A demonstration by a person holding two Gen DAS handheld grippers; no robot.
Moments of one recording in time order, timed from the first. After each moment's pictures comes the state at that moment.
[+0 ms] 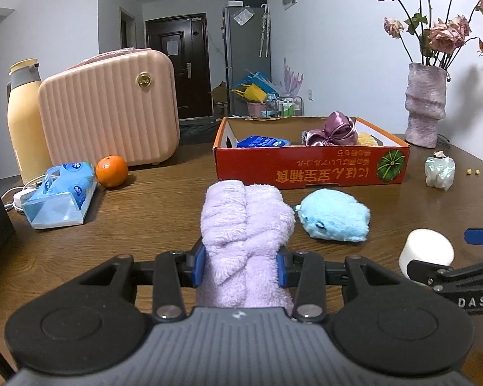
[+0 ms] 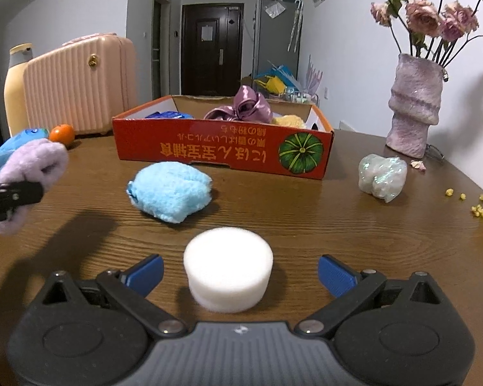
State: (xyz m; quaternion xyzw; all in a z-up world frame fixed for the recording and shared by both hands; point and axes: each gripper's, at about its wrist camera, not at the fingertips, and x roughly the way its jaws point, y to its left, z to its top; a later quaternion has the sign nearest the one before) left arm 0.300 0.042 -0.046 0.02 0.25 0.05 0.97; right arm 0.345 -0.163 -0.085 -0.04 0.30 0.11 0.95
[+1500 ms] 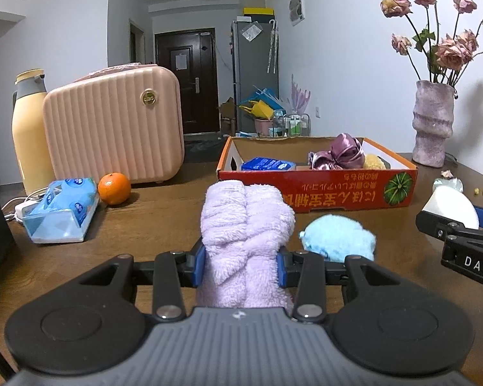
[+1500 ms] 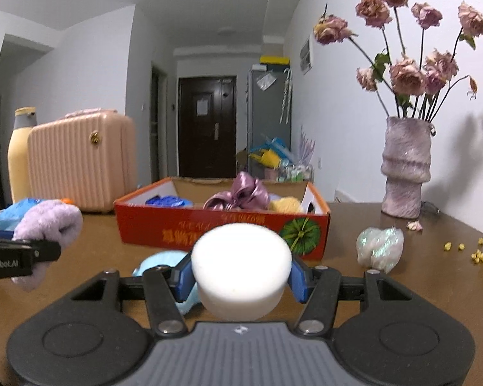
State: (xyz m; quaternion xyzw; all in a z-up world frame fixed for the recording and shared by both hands) left arm 0.313 0.039 -0.040 0.01 0.21 0.06 0.97; right arm 0.344 -0.163 -0.061 -0.01 0.15 0.11 0.98
